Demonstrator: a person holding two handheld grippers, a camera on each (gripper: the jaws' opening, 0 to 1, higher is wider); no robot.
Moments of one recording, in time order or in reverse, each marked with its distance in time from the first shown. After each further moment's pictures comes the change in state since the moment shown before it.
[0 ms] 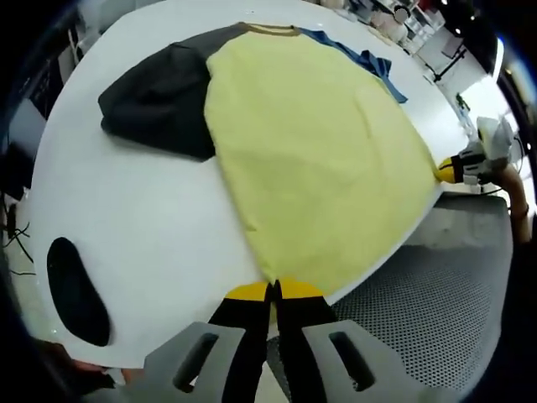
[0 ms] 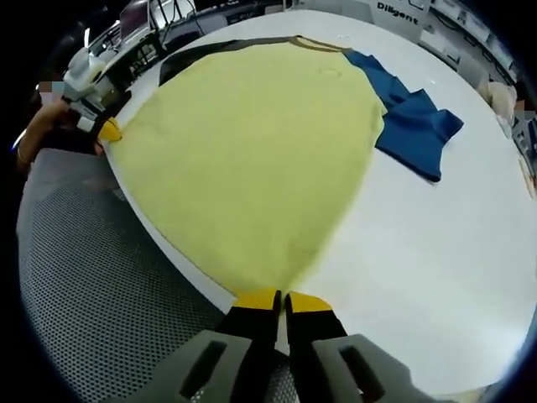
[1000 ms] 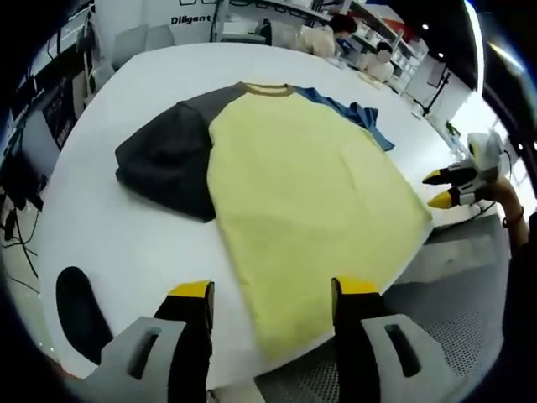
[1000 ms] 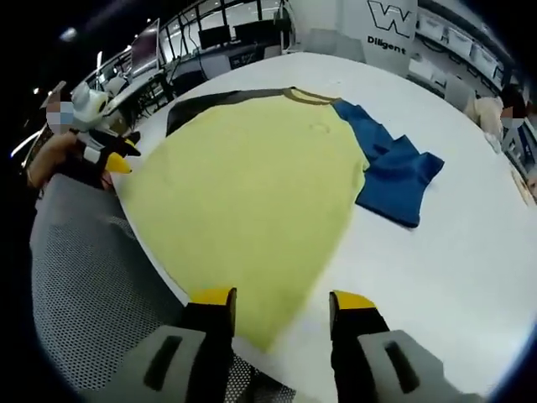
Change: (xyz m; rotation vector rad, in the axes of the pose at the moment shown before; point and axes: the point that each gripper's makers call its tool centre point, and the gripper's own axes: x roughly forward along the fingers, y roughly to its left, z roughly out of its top) left arm -0.024 -0.007 0.051 0.029 -0.348 0.017; right arm -0.027 -0.008 0.045 0.015 -0.258 0.014
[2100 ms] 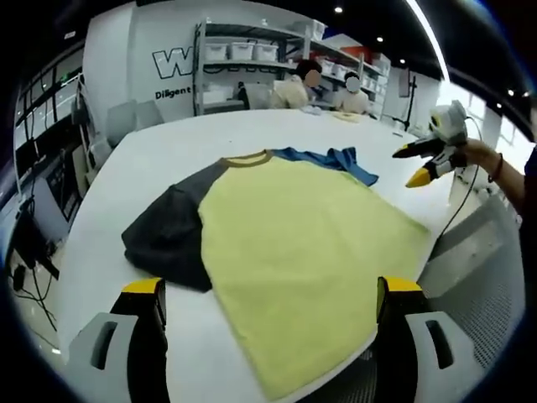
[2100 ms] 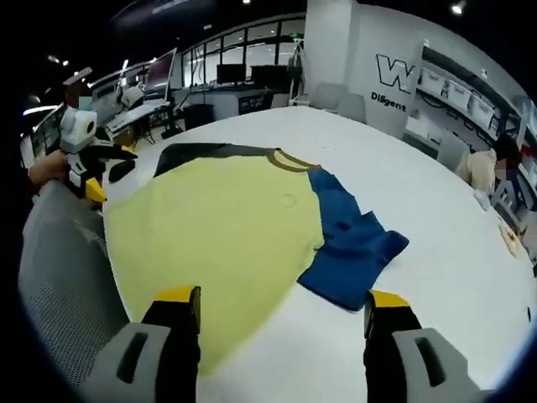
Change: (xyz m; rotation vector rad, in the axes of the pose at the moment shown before) left arm -0.011 -0.019 0.040 0.183 -0.290 0.016; right arm -0.007 -0.066 0.075 -0.183 -0.275 -0.065
